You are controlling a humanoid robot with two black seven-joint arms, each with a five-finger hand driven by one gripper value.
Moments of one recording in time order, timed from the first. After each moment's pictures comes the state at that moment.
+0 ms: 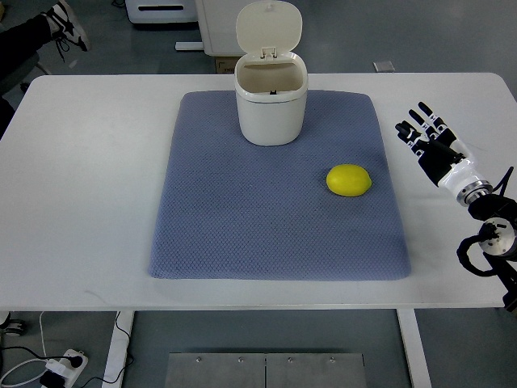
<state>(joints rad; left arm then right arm) -0.03 0.00 -0.11 -0.27 -0.07 0.19 -0.41 0.54 -0.29 0.99 0.84 -0.32 0.20 0.20</state>
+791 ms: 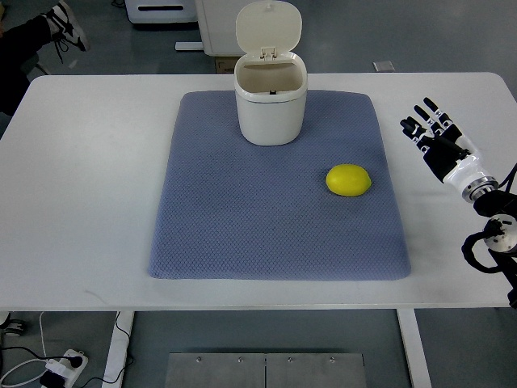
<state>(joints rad) -0.02 0.00 -0.11 -0.26 -0.07 0.19 -0.41 0.55 -0.30 1.00 0.84 -0.32 0.20 0.20</state>
